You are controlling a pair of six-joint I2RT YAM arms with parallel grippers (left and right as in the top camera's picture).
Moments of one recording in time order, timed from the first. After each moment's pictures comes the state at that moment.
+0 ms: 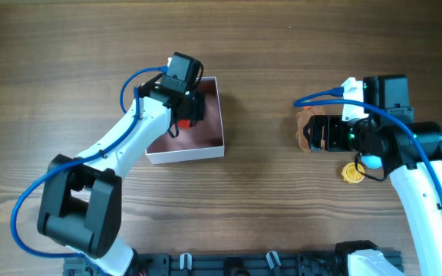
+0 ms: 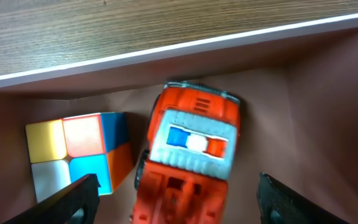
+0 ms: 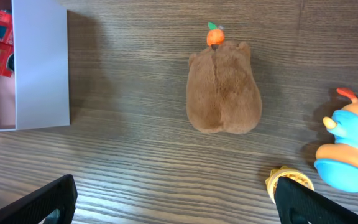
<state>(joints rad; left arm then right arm) -0.40 1.78 1.23 -0.61 -0.18 -0.29 0.09 1.20 1.15 -1.08 -0.16 0.08</state>
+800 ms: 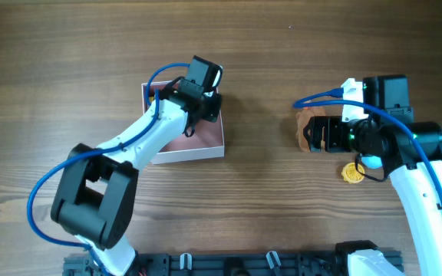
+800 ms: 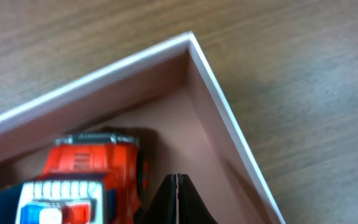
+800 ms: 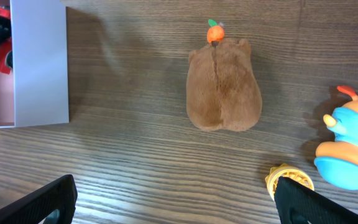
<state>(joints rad) -0.48 1.85 1.23 -0.43 -0.08 -0.12 0.09 1.20 1.15 -1.09 -0.16 0.07</state>
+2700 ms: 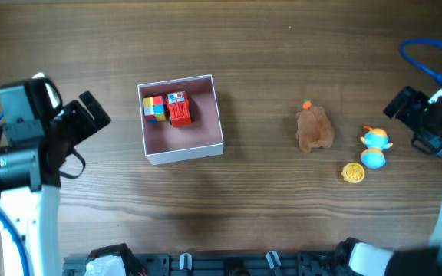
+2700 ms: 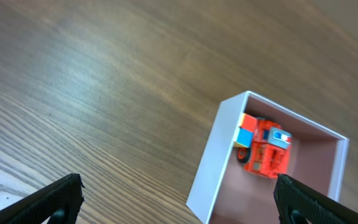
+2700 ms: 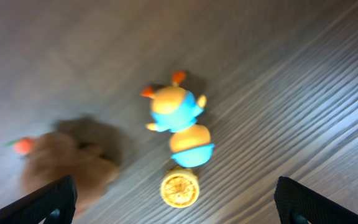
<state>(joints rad) 0.19 1.14 1.23 -1.02 0.01 -0.39 -0.41 1.48 1.36 -1.17 0.04 0.32</state>
